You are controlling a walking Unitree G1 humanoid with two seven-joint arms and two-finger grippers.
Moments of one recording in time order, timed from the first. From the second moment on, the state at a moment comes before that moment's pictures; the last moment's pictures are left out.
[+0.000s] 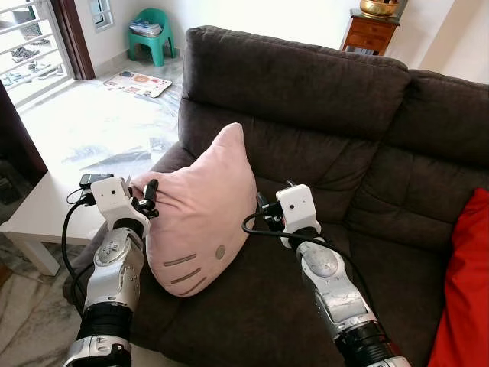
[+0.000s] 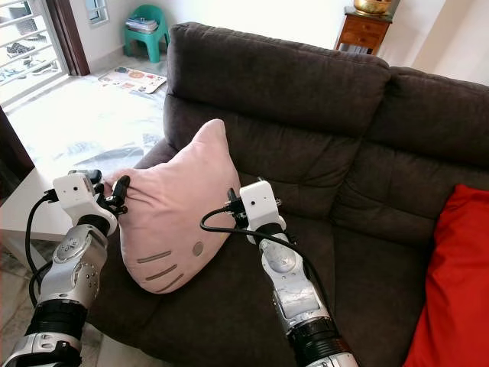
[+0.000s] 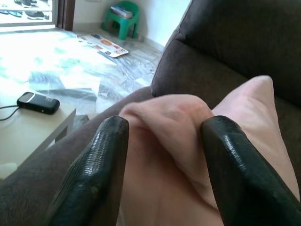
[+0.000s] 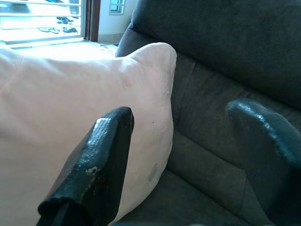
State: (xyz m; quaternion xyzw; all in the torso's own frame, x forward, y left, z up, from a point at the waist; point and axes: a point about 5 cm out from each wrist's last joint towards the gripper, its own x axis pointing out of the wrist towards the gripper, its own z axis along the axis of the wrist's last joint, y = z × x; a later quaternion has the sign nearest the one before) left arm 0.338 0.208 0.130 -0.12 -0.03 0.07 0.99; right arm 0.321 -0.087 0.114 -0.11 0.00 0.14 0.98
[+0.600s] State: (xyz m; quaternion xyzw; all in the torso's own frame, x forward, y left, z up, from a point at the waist) left arm 0.325 0.187 0.150 0.05 -0.08 0.04 1.00; right arm 0.321 -0.085 0.115 -0.10 -0.01 0.13 0.99
